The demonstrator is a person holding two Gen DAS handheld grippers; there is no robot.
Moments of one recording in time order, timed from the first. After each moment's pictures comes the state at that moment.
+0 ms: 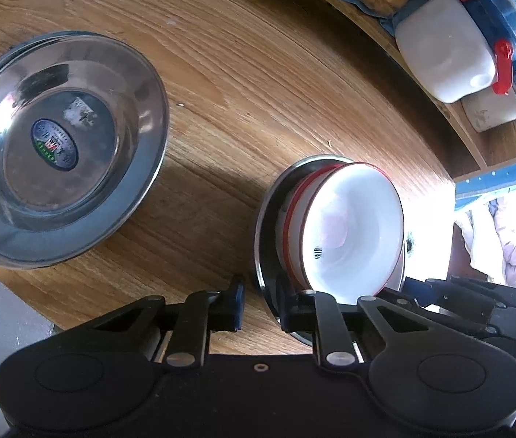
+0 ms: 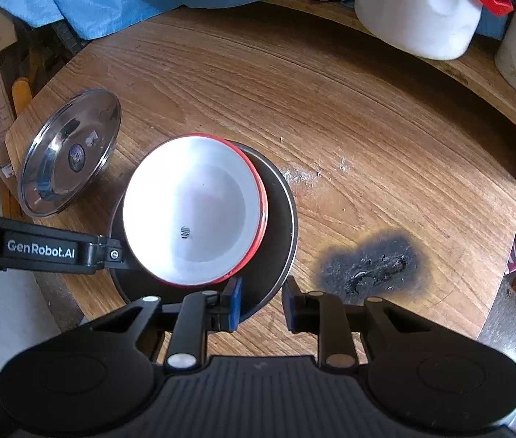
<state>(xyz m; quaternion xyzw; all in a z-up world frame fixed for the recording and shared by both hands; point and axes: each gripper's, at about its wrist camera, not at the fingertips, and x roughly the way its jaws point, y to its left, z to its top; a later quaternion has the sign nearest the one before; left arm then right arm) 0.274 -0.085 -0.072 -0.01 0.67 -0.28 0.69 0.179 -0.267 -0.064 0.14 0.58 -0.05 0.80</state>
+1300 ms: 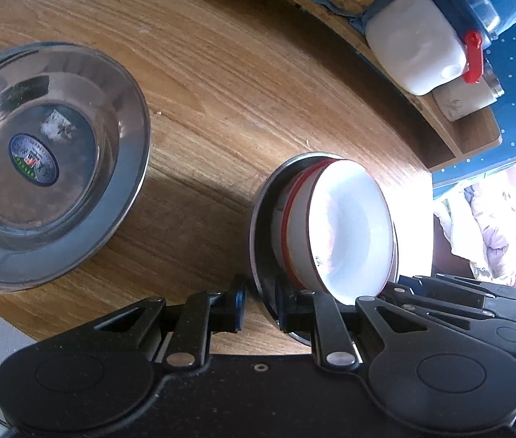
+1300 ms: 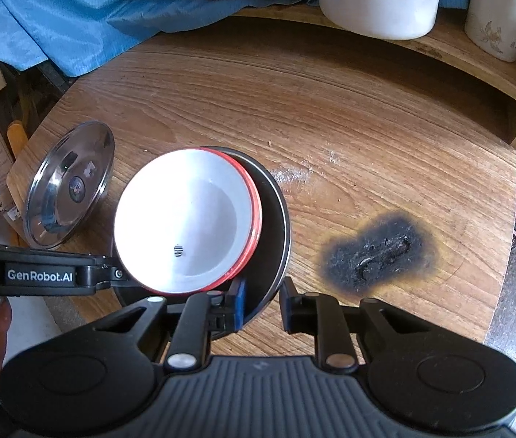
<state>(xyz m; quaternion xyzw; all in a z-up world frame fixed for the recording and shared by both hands) 0.276 -0.075 -0.074 -0.01 0.65 -0.34 0.69 0.163 -0.274 -0.065 0.20 0.55 -0.08 0.81</state>
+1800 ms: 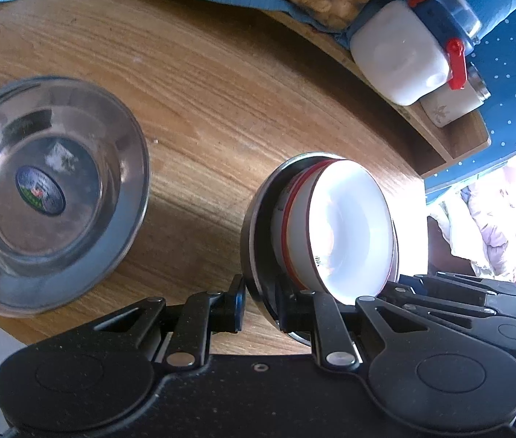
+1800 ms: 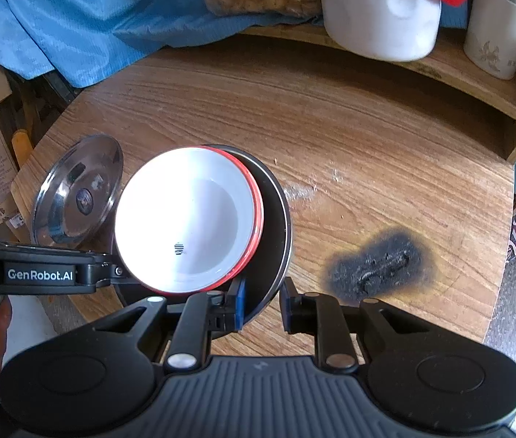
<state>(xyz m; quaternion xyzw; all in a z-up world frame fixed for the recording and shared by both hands) 0.279 -0.073 -0.055 0.00 0.62 -0.35 0.70 0.164 -0.269 -0.052 0.19 0.53 -0.08 0.82</state>
